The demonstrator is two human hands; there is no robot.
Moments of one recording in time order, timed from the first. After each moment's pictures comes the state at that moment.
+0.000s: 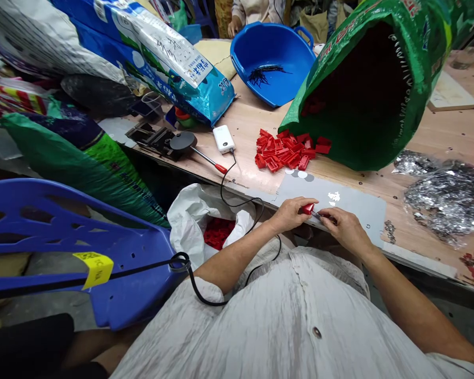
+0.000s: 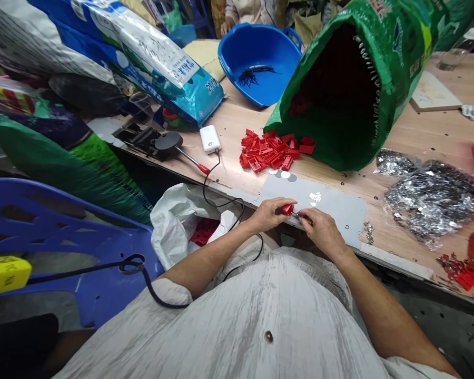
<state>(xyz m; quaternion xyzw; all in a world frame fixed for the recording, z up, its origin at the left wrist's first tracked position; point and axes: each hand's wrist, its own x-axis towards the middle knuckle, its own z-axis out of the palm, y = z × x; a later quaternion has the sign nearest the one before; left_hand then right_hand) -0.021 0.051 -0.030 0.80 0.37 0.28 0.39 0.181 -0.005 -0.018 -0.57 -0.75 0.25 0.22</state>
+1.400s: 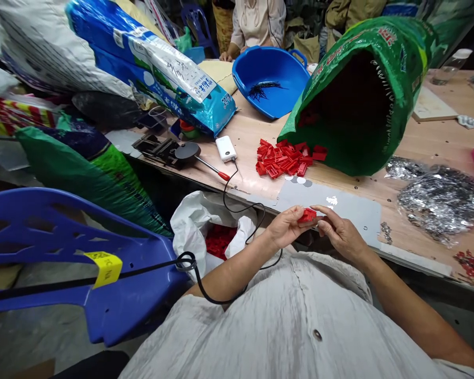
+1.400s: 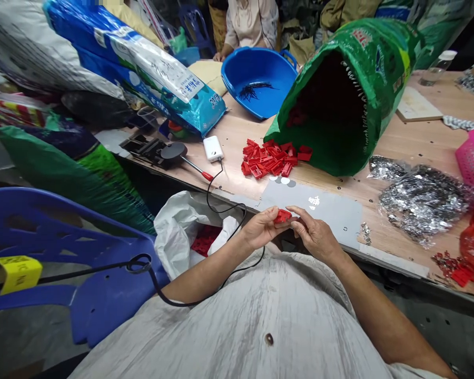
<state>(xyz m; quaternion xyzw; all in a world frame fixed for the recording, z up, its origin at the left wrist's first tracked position) -0.024 0.011 0.005 0.19 0.25 0.39 0.87 0.164 -0.026 0.025 -0.52 -0.74 0.34 0.26</state>
